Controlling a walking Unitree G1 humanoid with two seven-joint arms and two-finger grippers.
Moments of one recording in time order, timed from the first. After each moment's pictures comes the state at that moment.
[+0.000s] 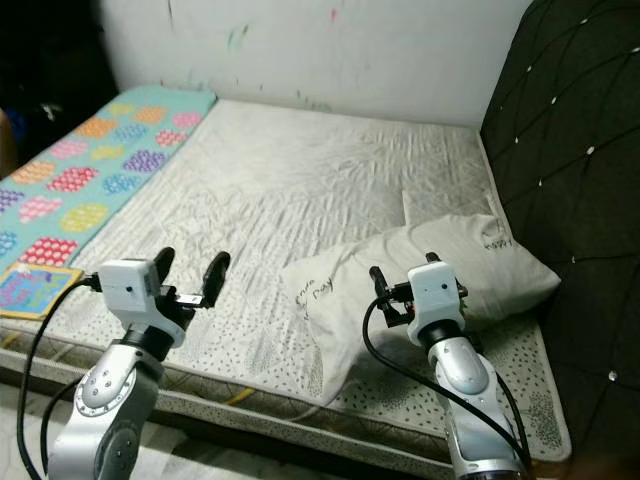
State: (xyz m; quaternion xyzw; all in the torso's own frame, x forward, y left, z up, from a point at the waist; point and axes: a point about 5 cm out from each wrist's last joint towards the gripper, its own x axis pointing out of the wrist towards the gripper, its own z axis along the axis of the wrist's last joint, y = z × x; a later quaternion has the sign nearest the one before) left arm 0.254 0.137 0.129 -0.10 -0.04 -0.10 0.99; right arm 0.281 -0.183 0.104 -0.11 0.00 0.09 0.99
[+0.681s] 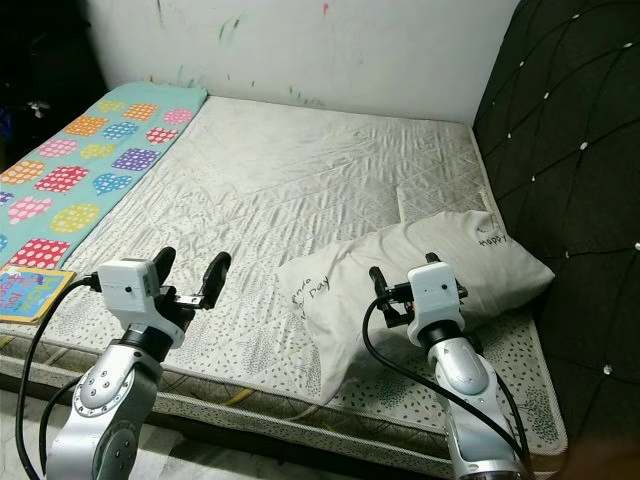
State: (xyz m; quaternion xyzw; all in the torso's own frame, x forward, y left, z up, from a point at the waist) left arm 0.254 0.136 0.129 -0.10 -0.04 -0.11 0.99; right arm 0.280 -0.184 0.104 -0.11 0.00 0.09 0.99
